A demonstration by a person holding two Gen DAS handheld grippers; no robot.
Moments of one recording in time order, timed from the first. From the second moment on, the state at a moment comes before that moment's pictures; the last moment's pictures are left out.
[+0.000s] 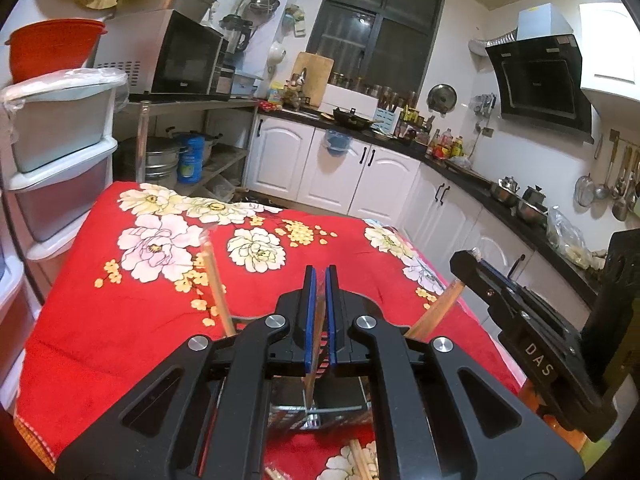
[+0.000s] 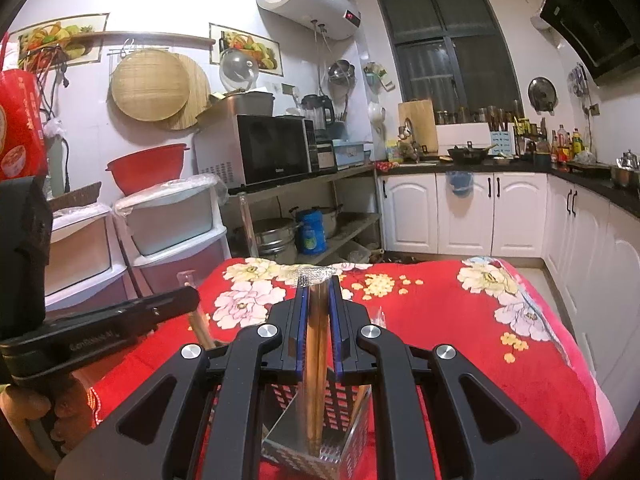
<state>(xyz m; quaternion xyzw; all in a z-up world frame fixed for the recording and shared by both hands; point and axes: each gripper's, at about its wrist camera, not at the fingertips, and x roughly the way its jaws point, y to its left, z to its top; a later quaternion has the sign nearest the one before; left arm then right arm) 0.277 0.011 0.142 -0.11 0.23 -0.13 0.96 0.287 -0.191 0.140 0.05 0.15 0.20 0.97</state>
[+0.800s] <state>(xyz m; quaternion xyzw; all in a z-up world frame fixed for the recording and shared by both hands) 0.241 0.035 0.130 -0.13 0.24 -0.10 0.96 0.253 -0.220 0.135 0.06 0.17 0.18 0.97</state>
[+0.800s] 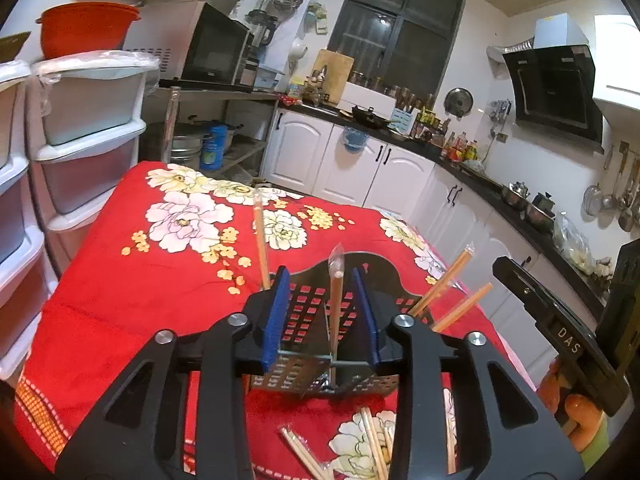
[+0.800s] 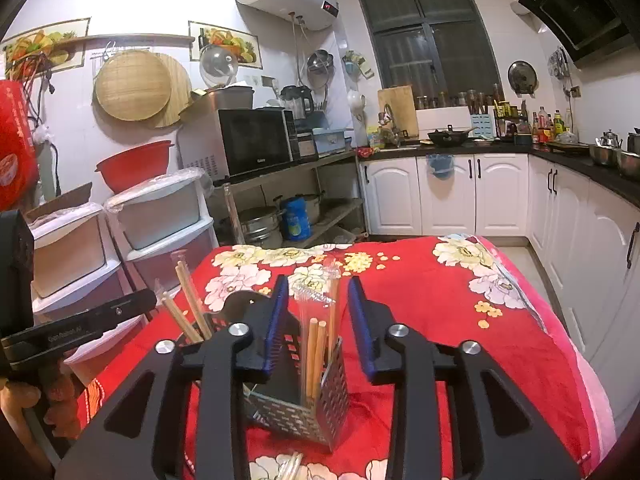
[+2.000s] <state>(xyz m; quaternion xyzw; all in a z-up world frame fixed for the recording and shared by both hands) 0.156 0.071 0.073 -0.15 0.27 -0.04 0.95 0.172 -0.195 0.093 0.00 0.24 0.22 0.94</state>
